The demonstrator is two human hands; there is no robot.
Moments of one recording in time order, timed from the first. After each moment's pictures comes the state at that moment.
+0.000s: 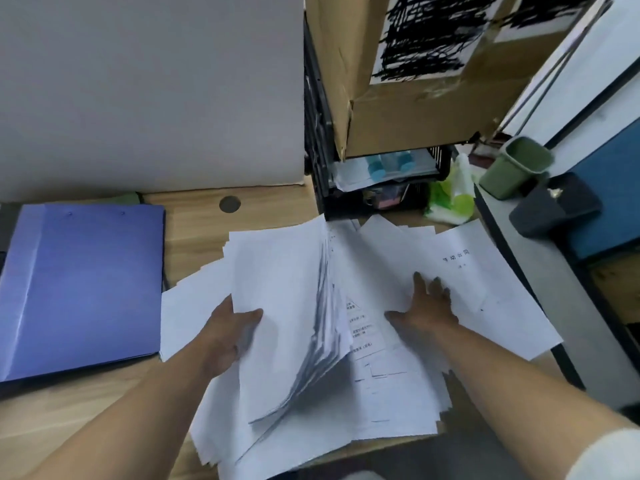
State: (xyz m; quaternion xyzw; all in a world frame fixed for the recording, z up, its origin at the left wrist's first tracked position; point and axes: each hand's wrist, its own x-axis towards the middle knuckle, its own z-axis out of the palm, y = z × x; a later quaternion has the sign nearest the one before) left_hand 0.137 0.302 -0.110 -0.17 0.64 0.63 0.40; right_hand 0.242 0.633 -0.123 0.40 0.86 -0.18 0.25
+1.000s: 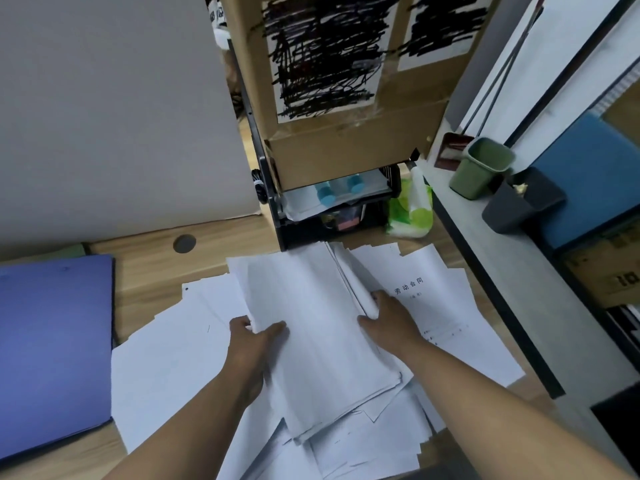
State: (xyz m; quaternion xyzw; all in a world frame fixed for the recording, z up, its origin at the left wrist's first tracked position) left_hand 0.145 0.416 -0.119 -0.21 0.66 0.64 0.33; right_hand 0.224 0.652 -0.114 0.37 0.84 -0.35 0.19
